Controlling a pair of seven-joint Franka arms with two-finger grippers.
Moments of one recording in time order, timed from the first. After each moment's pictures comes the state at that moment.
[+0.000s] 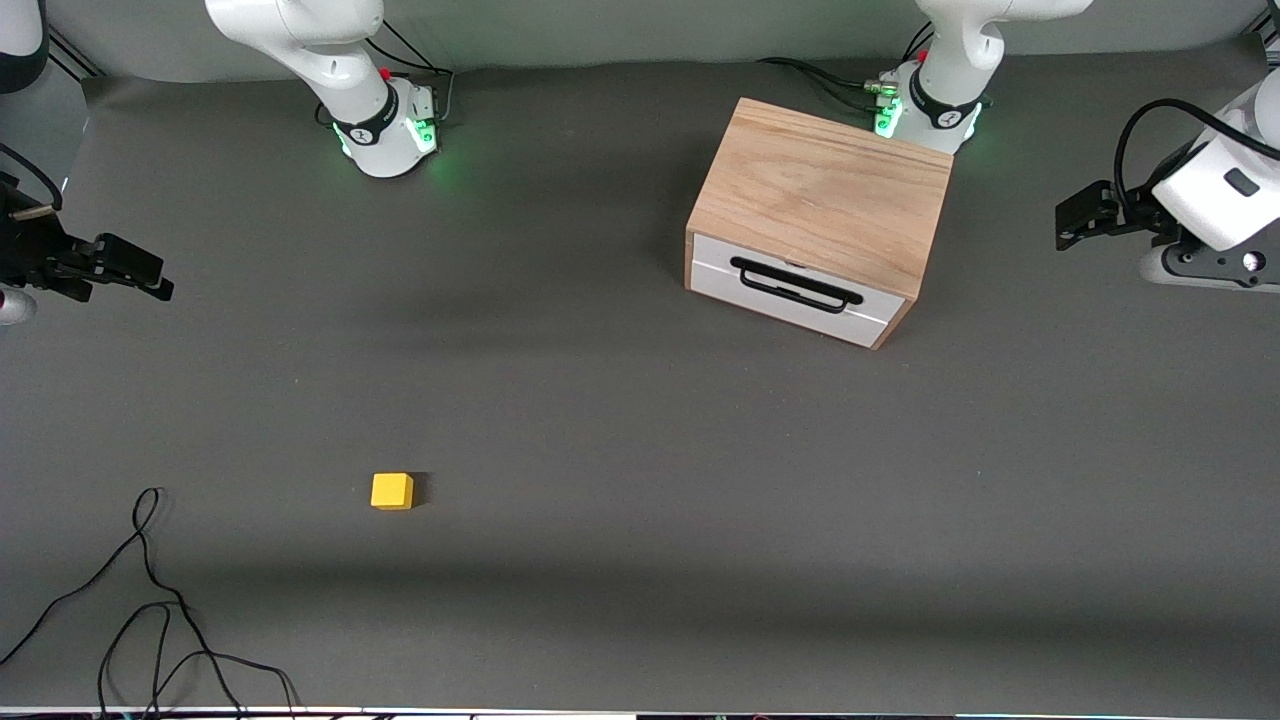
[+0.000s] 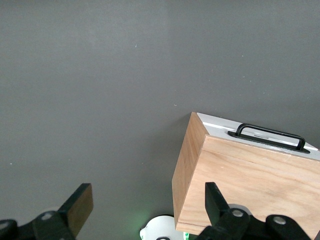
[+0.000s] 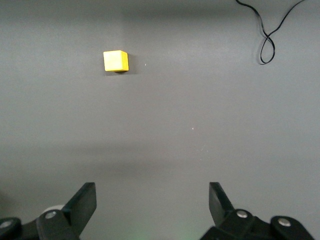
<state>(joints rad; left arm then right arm) -0.09 -0.01 -0.02 -1.55 0.01 1.41 0.01 -0.01 -0.04 -0.05 -1.66 0.00 1.59 -0.02</state>
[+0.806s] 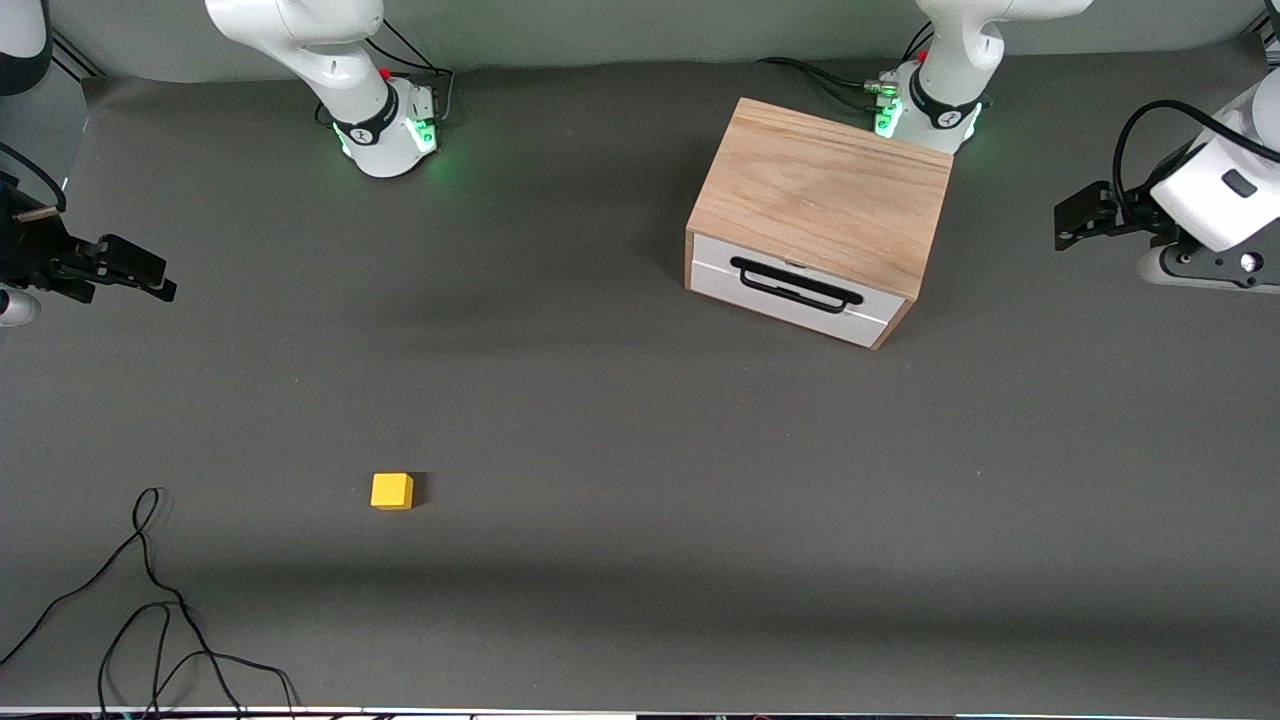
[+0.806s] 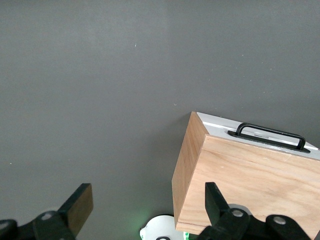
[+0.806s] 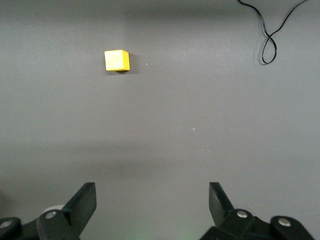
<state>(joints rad) -0.09 -0.01 -0.02 -1.56 0.01 1.41 0.01 0.00 -0.04 -0.04 -1.65 0.00 1.59 -0.02</state>
